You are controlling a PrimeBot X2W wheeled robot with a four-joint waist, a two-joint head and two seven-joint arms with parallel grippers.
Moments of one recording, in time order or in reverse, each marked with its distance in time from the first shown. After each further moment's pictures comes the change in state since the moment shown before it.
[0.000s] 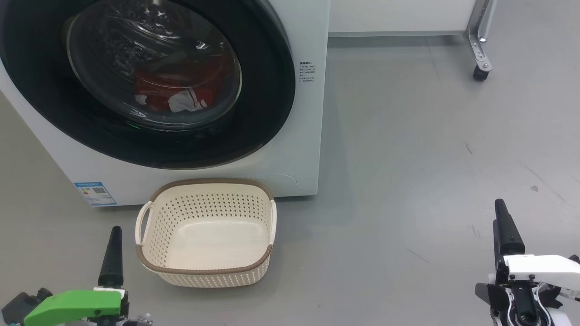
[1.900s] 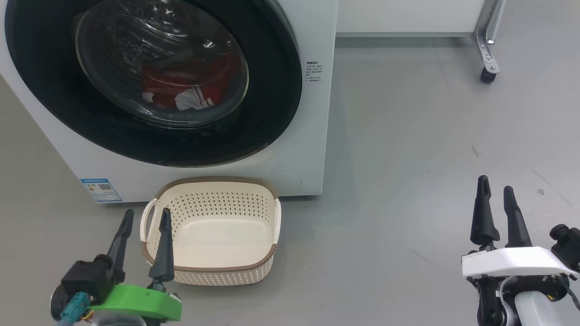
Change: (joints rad) left arm 0.002 0.021 -0.118 -0.106 1.067 0.000 -0.191; right arm 0.001 -0.009 0.100 -0.105 -0.751 -0.047 -0.186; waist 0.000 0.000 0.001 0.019
